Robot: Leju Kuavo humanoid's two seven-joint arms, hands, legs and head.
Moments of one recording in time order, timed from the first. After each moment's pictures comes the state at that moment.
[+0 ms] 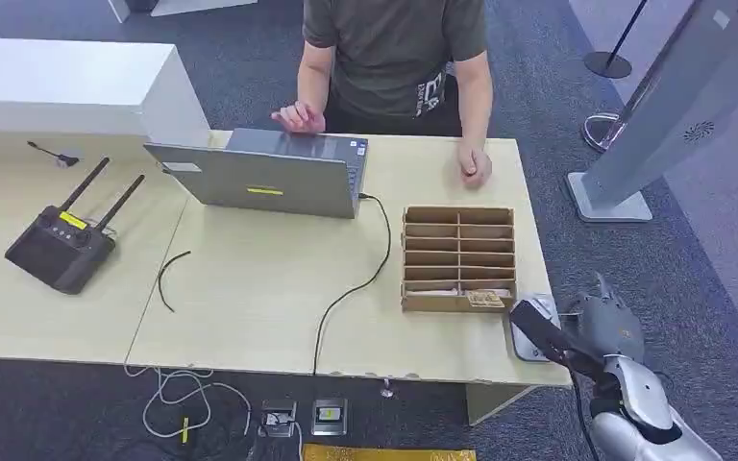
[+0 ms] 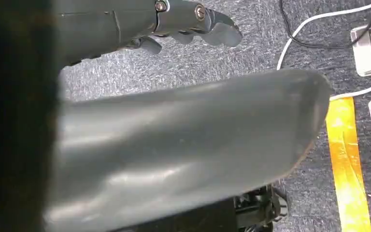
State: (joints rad) left arm -0.12 0.10 -1.25 -0.52 0.77 0.69 0.09; right arm -0.28 -0.62 0.76 -1.45 0.67 -0.43 0.62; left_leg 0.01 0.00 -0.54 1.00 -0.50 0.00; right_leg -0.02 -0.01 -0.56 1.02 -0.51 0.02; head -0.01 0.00
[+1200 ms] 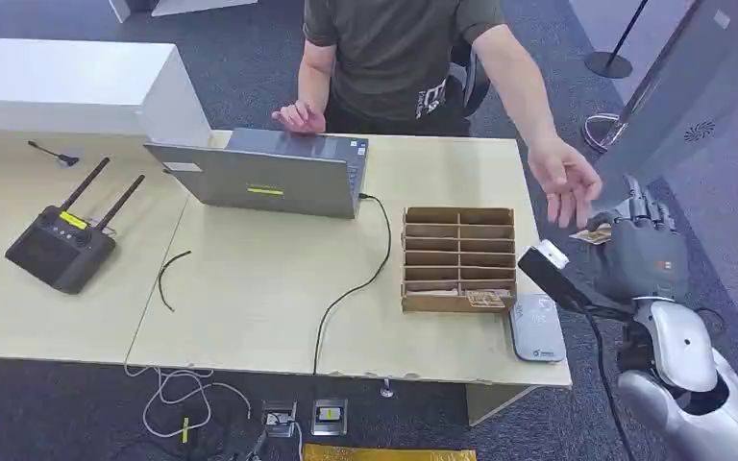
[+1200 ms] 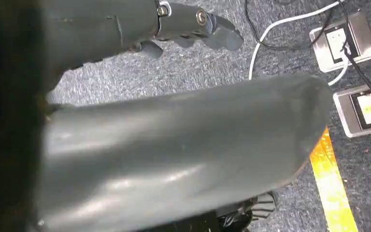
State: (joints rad) left arm -0.16 0.09 -1.23 -0.49 0.66 0.62 0.08; right arm -0.38 -0.63 0.62 -1.73 0.94 -0.28 0.60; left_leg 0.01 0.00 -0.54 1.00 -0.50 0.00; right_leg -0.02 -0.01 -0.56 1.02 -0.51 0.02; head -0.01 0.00
